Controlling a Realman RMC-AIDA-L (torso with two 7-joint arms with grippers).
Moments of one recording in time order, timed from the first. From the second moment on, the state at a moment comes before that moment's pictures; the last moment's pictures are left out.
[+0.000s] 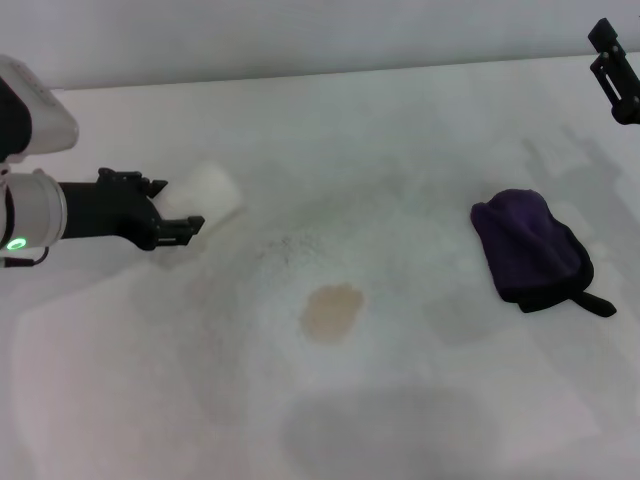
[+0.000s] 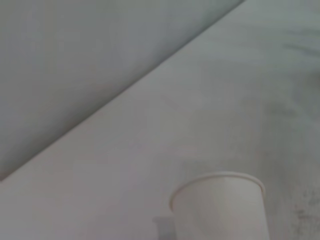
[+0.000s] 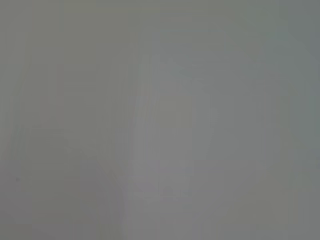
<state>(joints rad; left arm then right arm) -0.64 -2.08 1.12 0.68 2.12 0.98 -1.60 0.38 2.02 -1.30 -0.05 -0.28 -1.51 0.34</state>
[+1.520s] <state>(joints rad) -0.30 -2.08 1.20 0.29 1.06 1.34 -0.49 0.39 2.01 -1.30 -0.09 -0.28 -1.50 0.29</state>
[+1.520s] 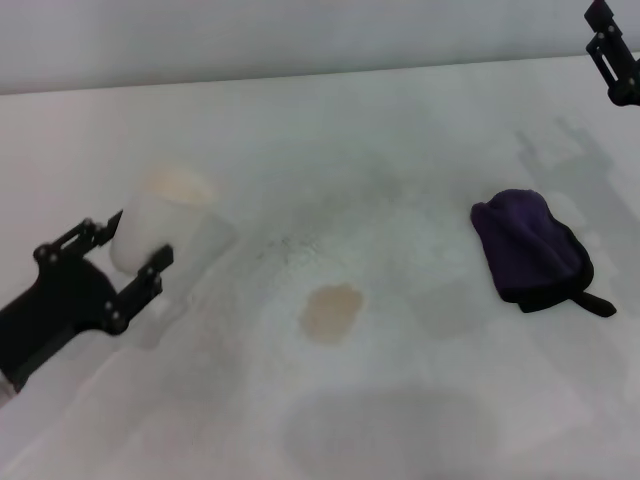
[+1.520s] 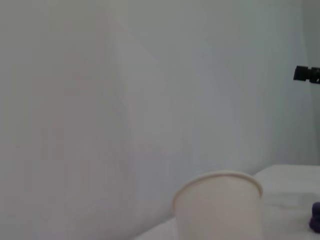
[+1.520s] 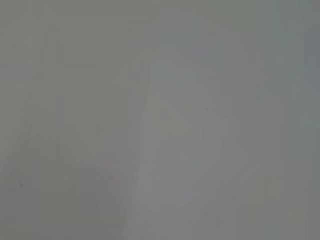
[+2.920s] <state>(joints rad) -0.27 -2.09 1.20 0.11 1.00 1.26 -0.42 0.38 2.01 -1.30 -0.09 -0.28 -1.48 0.30</state>
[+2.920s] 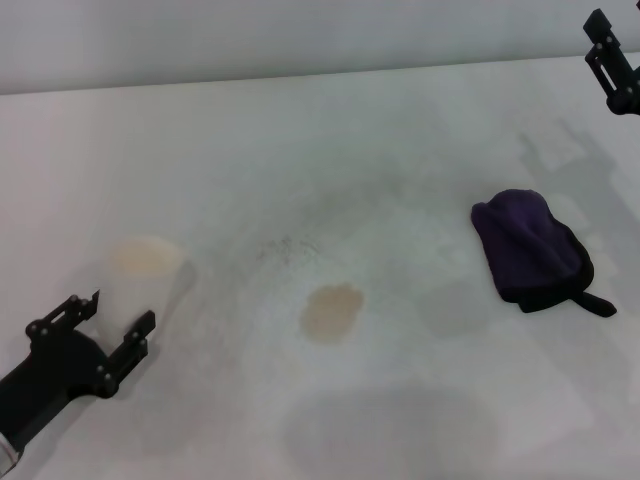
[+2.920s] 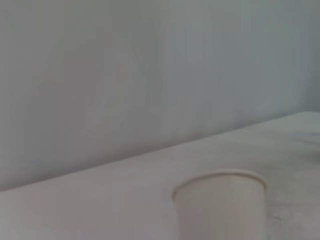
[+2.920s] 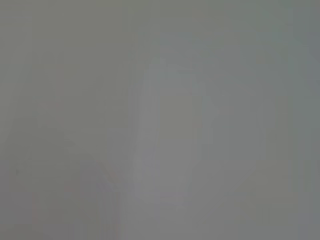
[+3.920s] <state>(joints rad) -0.23 -2.09 1.20 0.09 0.96 1.29 -0.35 0.39 2.01 -1.30 -0.09 -0.28 -1.44 0.30</state>
